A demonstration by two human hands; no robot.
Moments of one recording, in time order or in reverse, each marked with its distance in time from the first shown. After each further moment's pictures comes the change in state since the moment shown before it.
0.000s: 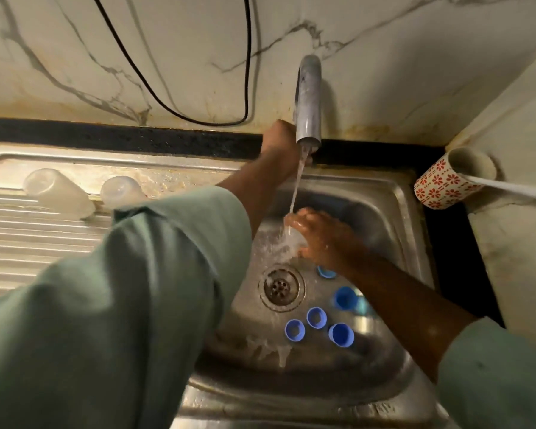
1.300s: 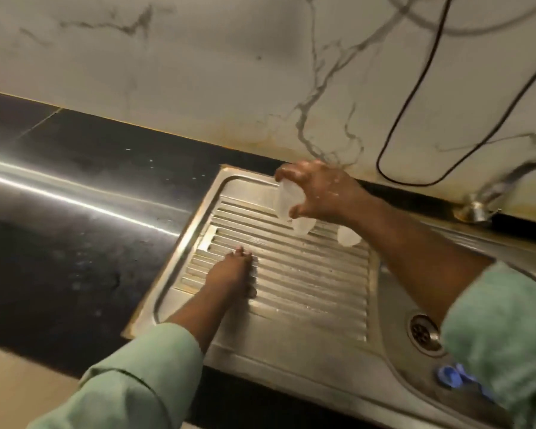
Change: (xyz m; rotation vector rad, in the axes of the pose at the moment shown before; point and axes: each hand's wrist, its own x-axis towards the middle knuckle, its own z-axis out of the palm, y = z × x) left_hand -0.139 -0.278 -0.422 1.021 -0.037 -0.057; right_hand 0.163 -0.426 -0.111 -0.139 0.138 -0.267
